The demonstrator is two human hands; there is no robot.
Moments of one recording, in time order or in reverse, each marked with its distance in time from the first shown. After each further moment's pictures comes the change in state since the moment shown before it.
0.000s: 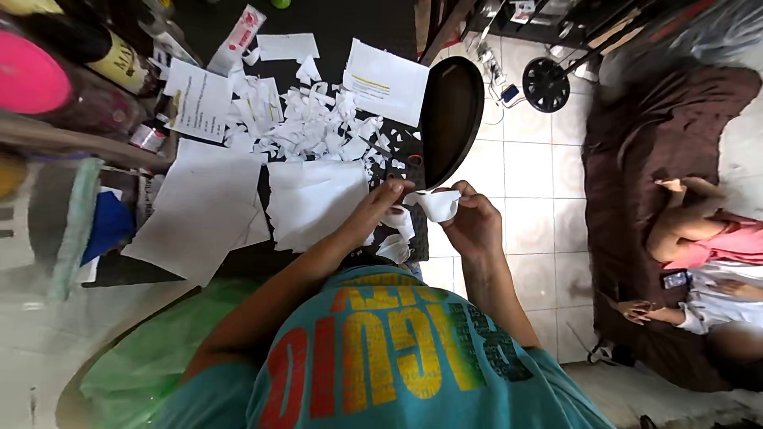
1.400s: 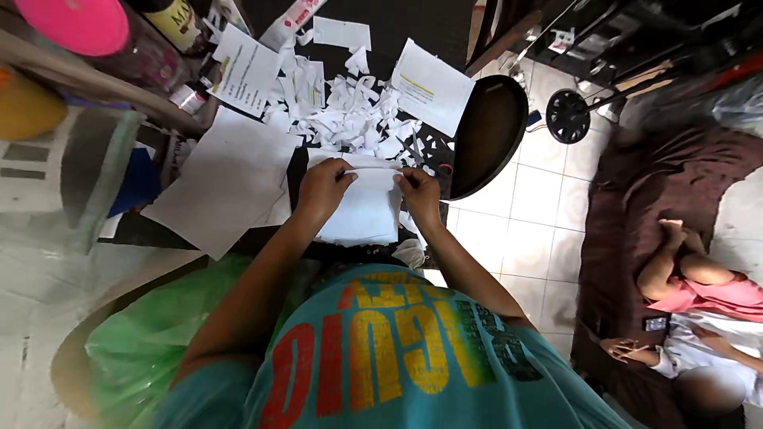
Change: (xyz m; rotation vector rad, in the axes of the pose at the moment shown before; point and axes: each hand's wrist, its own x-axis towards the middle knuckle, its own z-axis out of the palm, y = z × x) left_hand -0.046 0.002 -0.111 0.669 0.517 -0.132; right_hand 0.074 0.099 0.065 -1.116 -0.021 -0.207
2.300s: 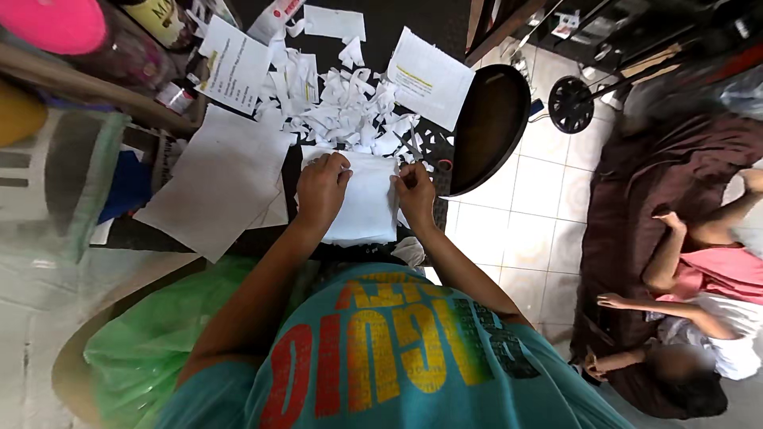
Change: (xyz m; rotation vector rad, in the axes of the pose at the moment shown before) left_hand 0.005 -0.007 0.020 0.228 0.138 0.115; right_hand 0.009 0.022 0.013 -0.025 0.083 0.039
